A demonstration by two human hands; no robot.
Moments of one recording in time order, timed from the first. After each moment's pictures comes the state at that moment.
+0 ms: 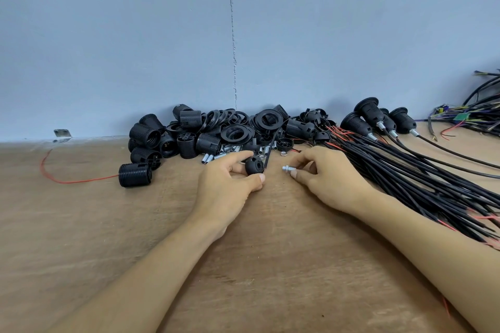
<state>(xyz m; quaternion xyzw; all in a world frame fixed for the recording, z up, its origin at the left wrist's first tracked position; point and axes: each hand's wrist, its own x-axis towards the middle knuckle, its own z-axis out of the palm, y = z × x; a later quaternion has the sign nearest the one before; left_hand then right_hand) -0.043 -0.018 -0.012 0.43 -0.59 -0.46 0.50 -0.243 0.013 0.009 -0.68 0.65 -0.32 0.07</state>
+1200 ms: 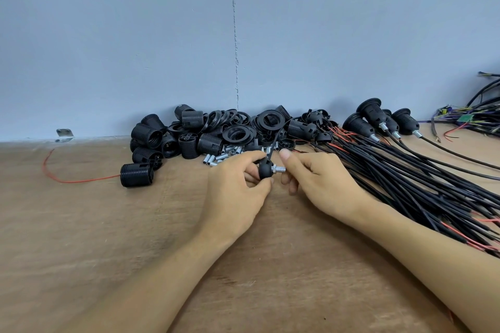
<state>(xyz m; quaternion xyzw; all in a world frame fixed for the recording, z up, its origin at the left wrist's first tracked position) -0.050 -0.004 -0.009 0.38 -0.72 -0.24 0.52 -0.221 0.021 0.008 -0.68 0.59 -0.40 0.15</state>
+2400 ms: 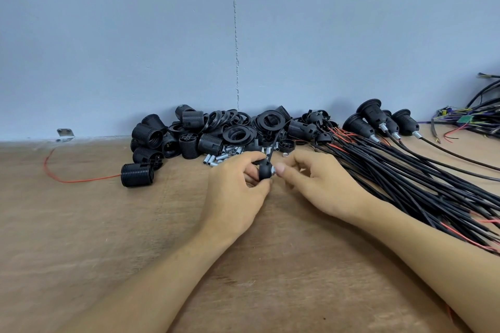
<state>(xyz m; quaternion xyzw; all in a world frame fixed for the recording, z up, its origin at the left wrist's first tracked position) -0.050 -0.008 -0.013 0.40 -0.72 -0.23 0.52 -0.227 0.019 0.007 -0.71 0.56 -0.40 0.17</state>
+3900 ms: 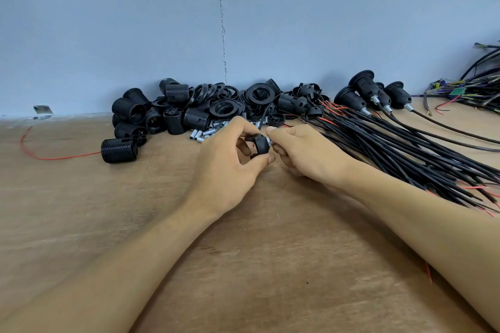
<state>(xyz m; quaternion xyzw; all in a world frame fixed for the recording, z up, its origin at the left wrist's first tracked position) -0.050 0.000 -0.010 0.37 -0.76 -0.21 0.48 -0.220 0.012 0.010 -0.65 0.58 -0.38 0.31</state>
